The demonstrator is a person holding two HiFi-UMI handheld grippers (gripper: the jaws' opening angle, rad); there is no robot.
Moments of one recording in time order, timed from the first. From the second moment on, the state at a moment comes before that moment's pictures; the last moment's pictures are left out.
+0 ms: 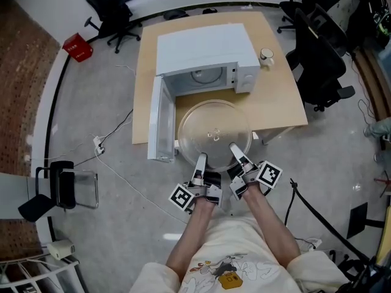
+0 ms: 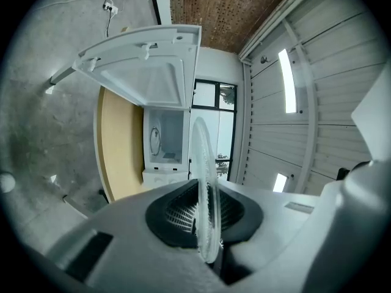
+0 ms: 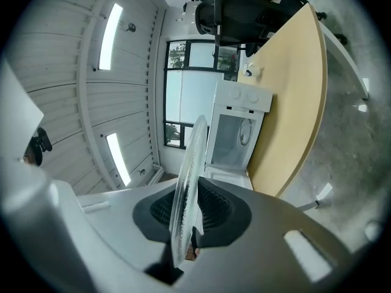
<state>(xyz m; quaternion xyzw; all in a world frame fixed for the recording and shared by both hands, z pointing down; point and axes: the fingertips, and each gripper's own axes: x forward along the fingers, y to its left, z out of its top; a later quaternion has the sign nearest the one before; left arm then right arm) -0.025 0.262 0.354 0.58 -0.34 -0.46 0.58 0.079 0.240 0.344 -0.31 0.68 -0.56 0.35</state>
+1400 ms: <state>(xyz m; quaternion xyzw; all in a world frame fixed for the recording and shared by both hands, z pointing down) -0.042 0.038 0.454 0.55 -0.36 -0.46 0.60 0.063 0.013 0.446 -0.33 0.67 -0.59 0.30</state>
